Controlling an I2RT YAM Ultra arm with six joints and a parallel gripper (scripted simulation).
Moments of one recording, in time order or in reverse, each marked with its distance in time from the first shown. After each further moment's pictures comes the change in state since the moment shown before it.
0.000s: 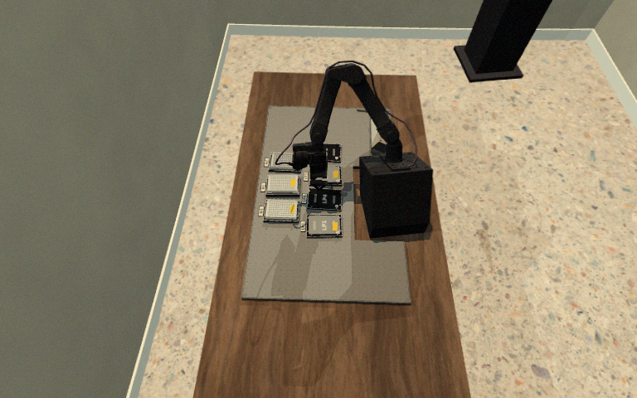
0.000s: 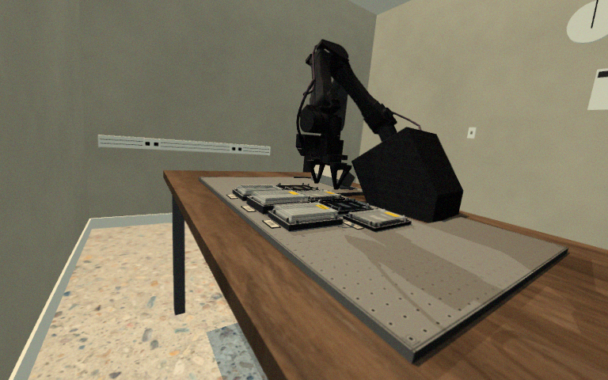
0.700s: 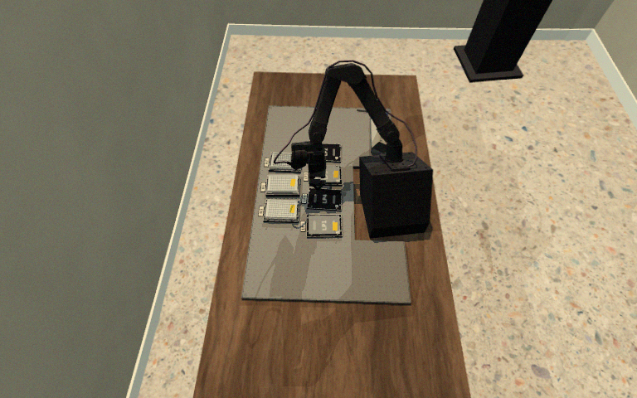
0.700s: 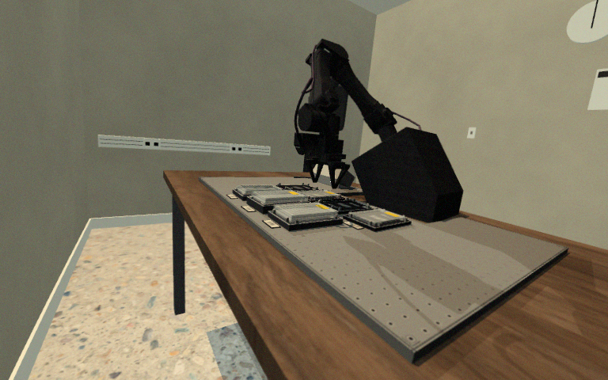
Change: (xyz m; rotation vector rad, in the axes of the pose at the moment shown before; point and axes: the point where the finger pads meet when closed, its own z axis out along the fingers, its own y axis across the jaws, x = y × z) arm -0.006 -0.001 -0.003 -0.001 -0.007 0.005
